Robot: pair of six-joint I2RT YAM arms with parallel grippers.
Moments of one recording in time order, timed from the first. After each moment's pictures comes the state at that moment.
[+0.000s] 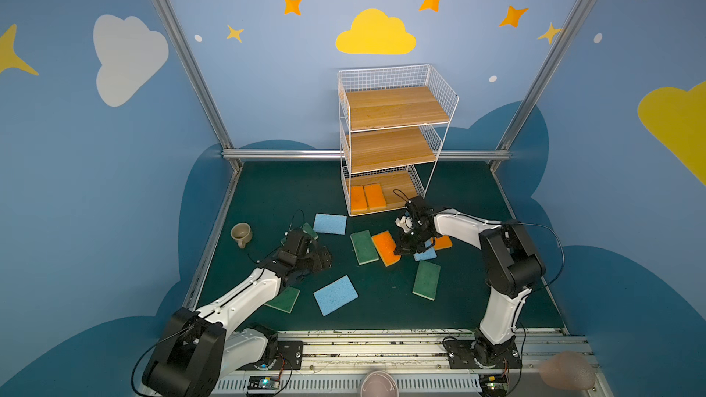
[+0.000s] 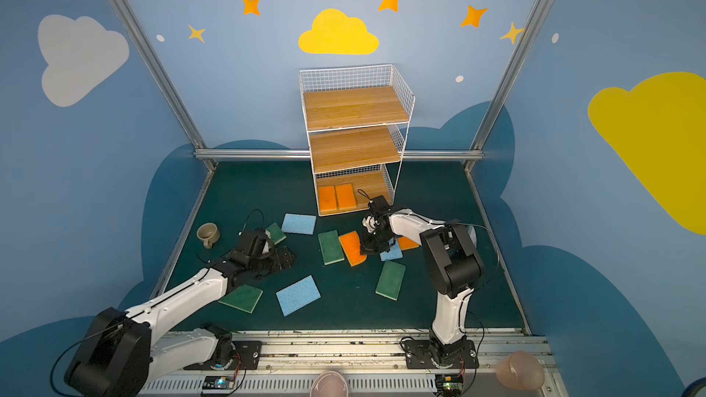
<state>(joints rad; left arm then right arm) -0.39 1.15 0.51 -0.28 0.12 -0.73 0.49 1.87 1.17 -0.66 -0.42 0.38</state>
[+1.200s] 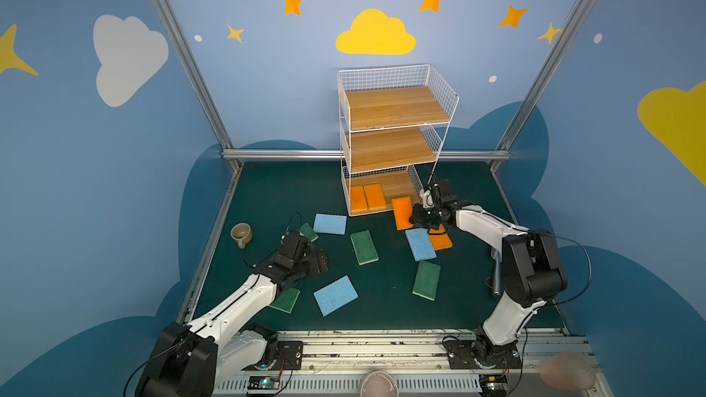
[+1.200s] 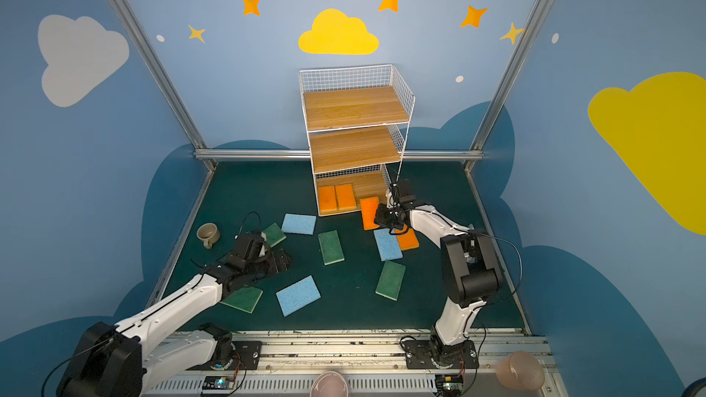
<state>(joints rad) -0.39 1.10 0.49 -0.33 0.07 -0.70 0.32 1.80 1.18 -0.36 -0.29 0.50</state>
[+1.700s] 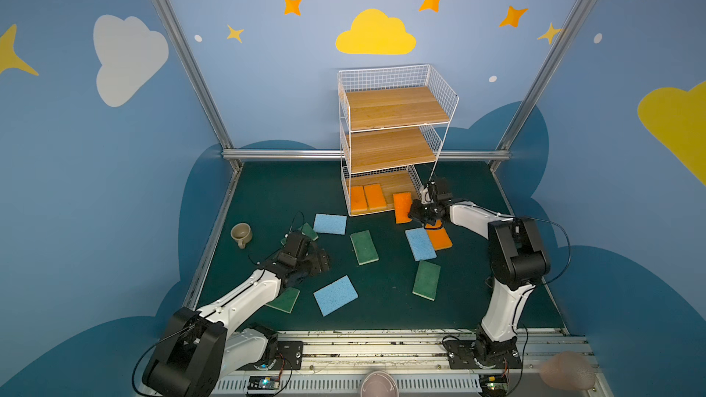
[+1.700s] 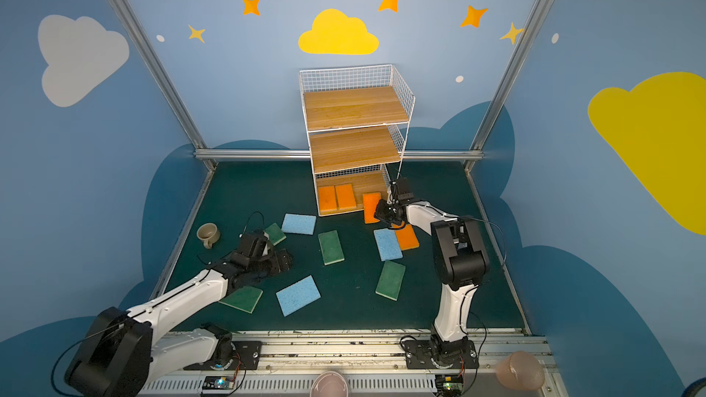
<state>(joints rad) -0.39 1.17 0.49 -0.27 0.07 -0.70 0.30 1.94 1.25 -0.26 -0.29 0.53</state>
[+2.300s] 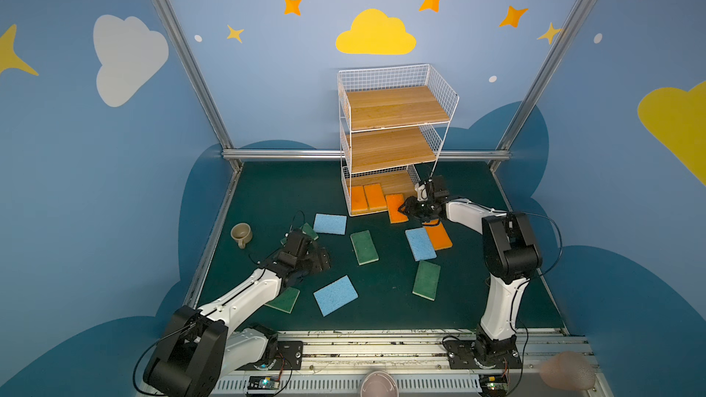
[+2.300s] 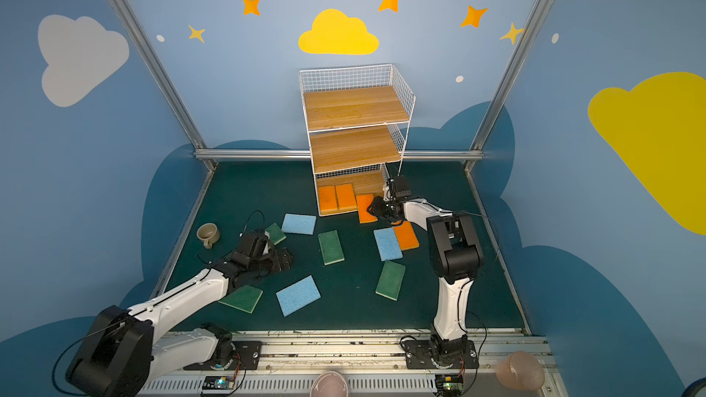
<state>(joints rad) -0.39 1.18 0.49 -0.26 0.07 -0.69 0.30 1.98 1.30 -0.24 -0.37 0.54</state>
